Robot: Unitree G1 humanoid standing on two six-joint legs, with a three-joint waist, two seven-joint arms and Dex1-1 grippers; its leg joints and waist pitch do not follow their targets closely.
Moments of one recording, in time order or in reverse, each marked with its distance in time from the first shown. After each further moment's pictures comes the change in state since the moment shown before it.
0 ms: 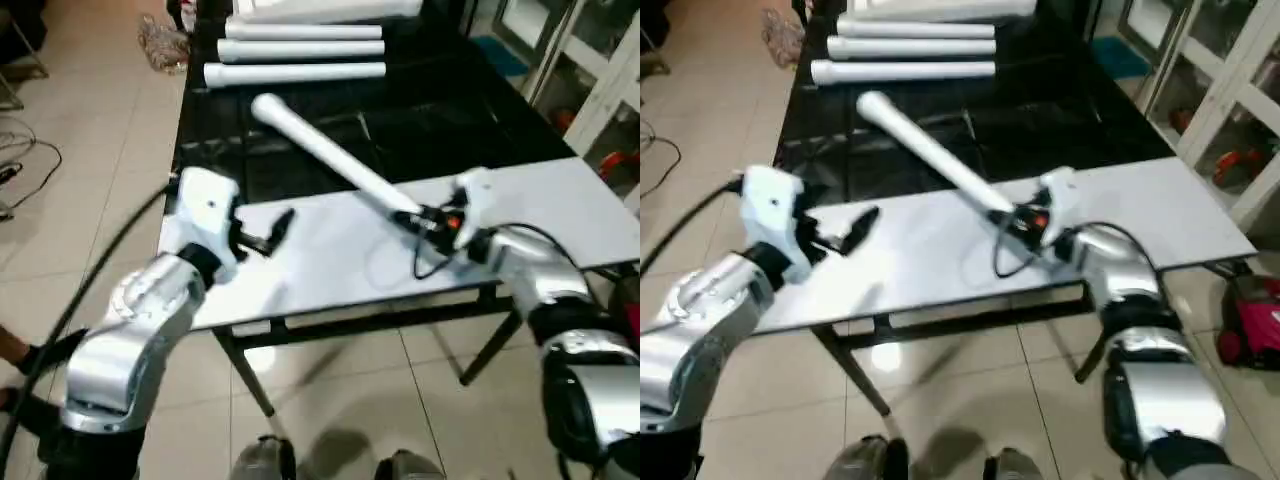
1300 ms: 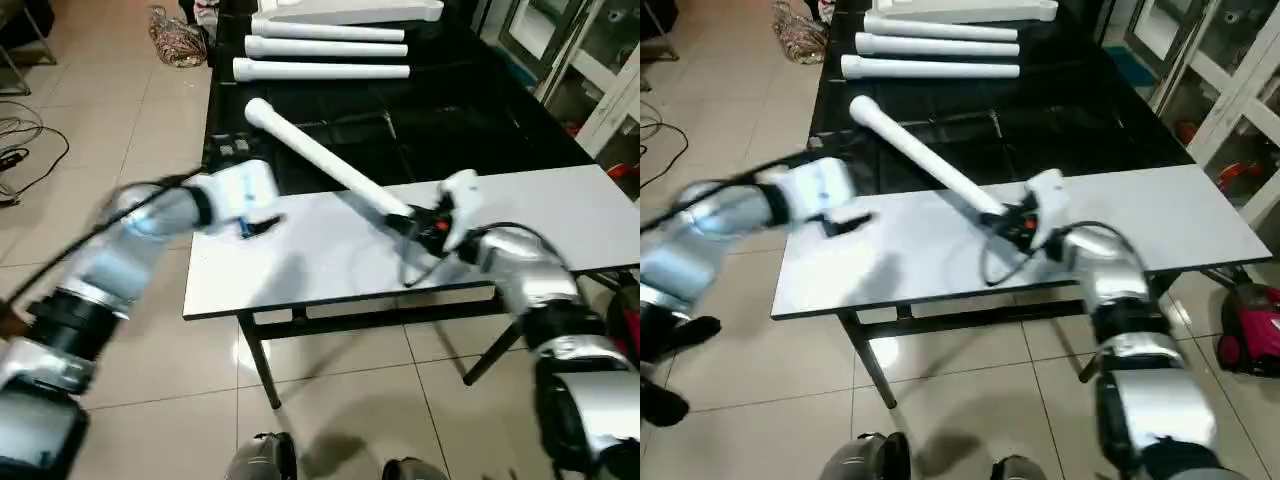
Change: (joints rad) left arm -0.370 0.276 -0.299 0.635 0.377 -0.643 -0.399; right arm 0.015 0.069 0.053 -0.057 -0.046 -0.030 -0.058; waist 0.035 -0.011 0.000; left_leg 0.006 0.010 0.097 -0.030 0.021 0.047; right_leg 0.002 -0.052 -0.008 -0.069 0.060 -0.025
